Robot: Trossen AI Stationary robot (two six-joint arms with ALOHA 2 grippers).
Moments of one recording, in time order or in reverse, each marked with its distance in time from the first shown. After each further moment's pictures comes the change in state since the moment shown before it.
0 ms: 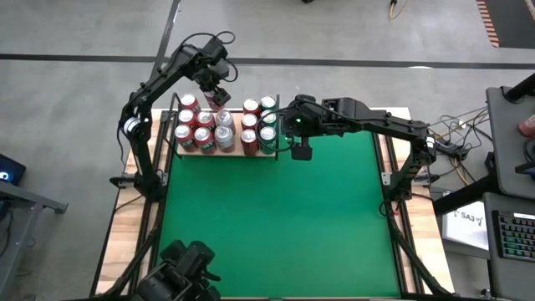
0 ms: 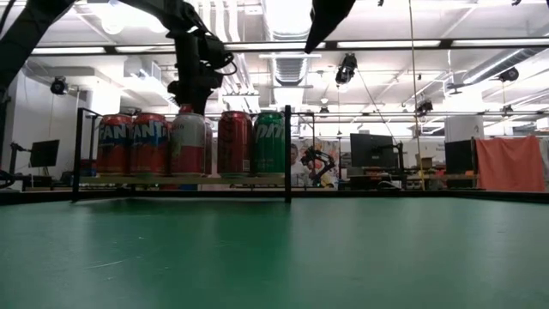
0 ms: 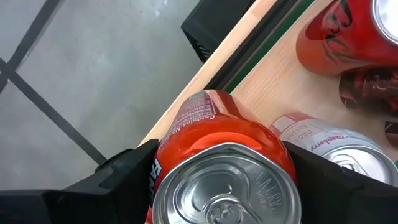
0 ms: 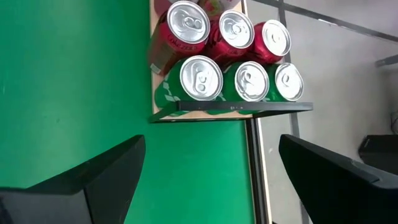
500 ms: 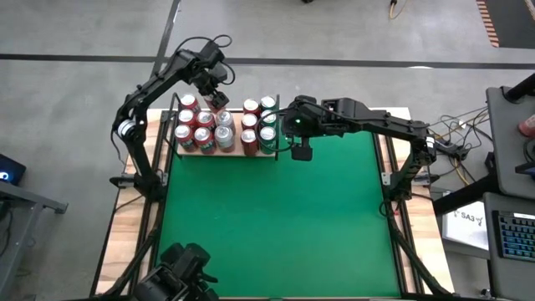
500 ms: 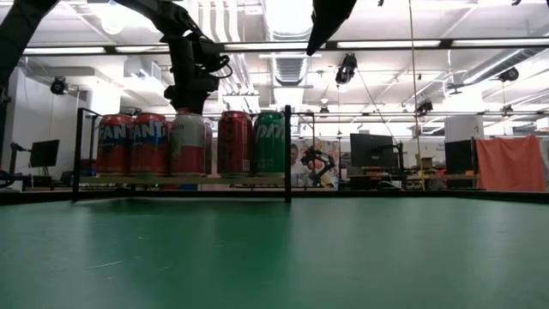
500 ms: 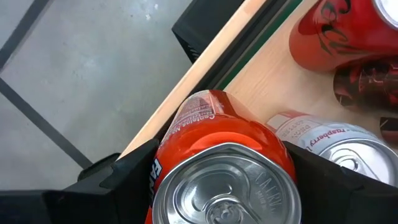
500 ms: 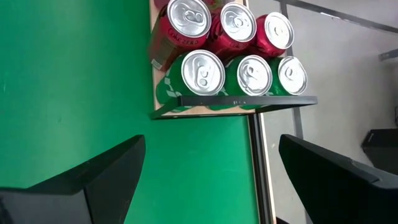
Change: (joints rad) left arm 0.015 -0.061 -0.134 0.092 0.051 0.011; right arm 0.000 0.000 -0.008 -0.011 0.000 0.024
